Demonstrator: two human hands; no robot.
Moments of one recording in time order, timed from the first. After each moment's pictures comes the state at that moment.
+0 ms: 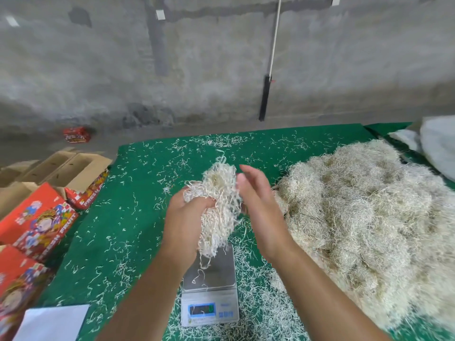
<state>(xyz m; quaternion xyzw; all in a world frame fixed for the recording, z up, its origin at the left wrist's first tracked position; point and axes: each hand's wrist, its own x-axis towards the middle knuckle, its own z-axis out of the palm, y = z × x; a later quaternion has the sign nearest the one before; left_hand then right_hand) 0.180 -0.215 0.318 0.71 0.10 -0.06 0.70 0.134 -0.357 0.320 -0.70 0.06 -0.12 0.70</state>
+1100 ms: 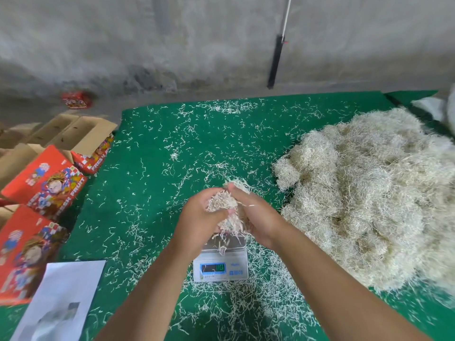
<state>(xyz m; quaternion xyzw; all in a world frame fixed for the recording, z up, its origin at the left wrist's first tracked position) 0.172 -0.166 0.214 0.78 -0.06 -0.13 0.61 0.148 -0.325 0.215 -0.62 0.15 0.18 0.75</state>
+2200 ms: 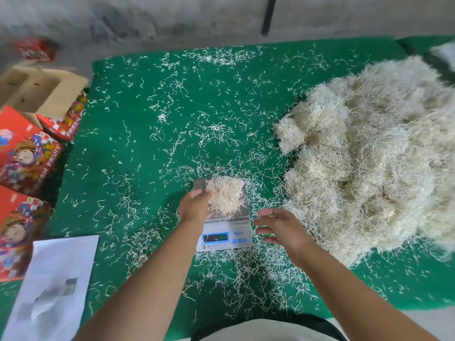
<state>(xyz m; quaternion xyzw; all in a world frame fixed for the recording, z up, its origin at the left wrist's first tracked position) 0.220 -0.149 0.047 0.74 0.25 -0.19 0.60 0.088 -0.345 0.099 -0.66 0.35 0.17 0.65</state>
